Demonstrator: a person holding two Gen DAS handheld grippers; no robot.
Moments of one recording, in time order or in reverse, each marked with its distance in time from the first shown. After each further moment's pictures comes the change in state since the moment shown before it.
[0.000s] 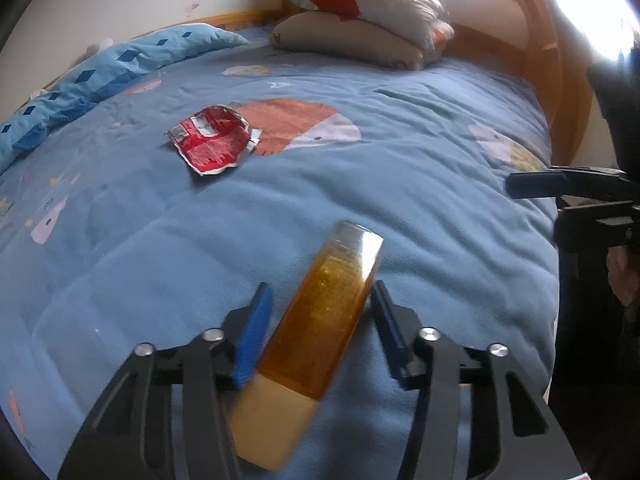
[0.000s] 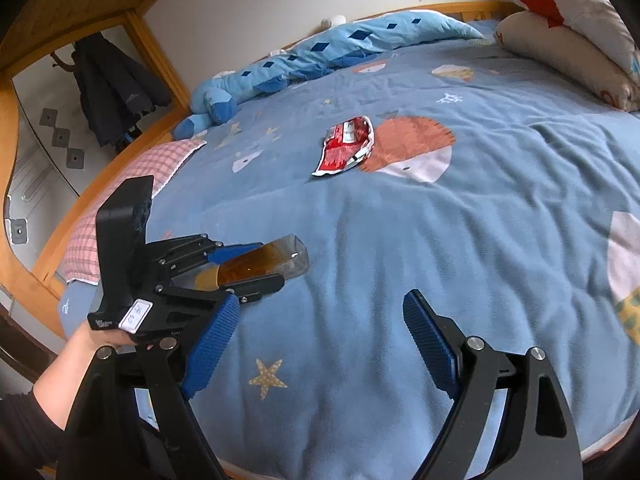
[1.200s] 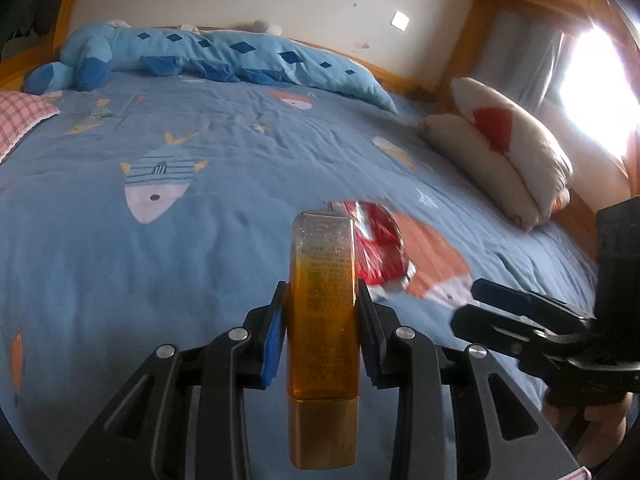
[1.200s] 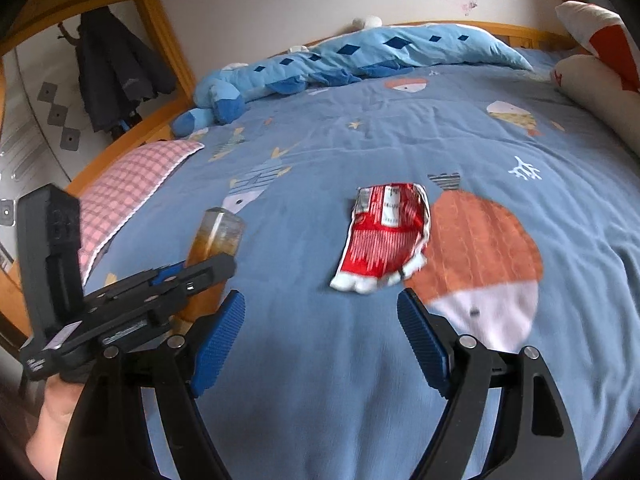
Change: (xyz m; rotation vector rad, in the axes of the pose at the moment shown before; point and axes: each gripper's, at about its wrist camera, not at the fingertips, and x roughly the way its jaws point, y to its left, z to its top) left arm -0.026 0.113 0.045 -0.562 -0.231 0.192; right arm 0.113 0.020 0.123 -0.126 0.016 -0.013
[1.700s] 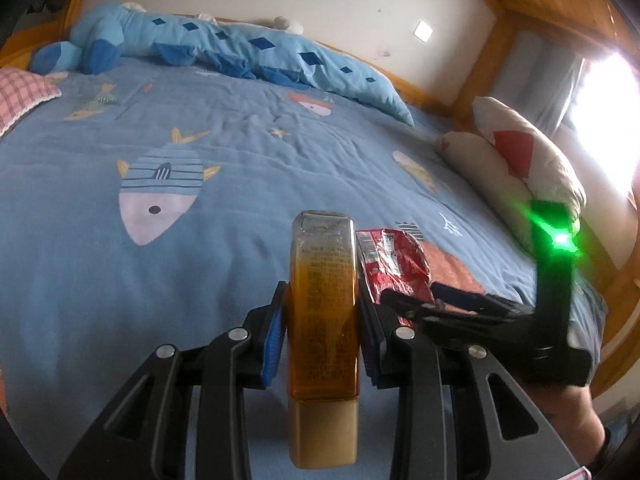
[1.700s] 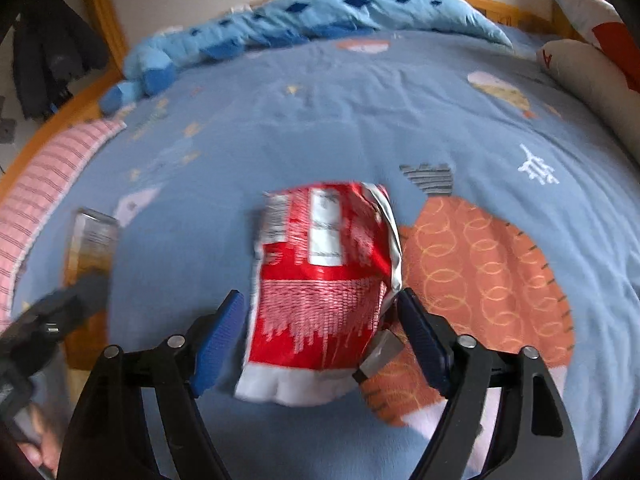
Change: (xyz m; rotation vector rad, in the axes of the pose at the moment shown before) left arm 0.035 0.028 0.020 -0.078 -0.008 -0.006; right arm 0.113 -0.033 0.034 0.015 0.144 -0.234
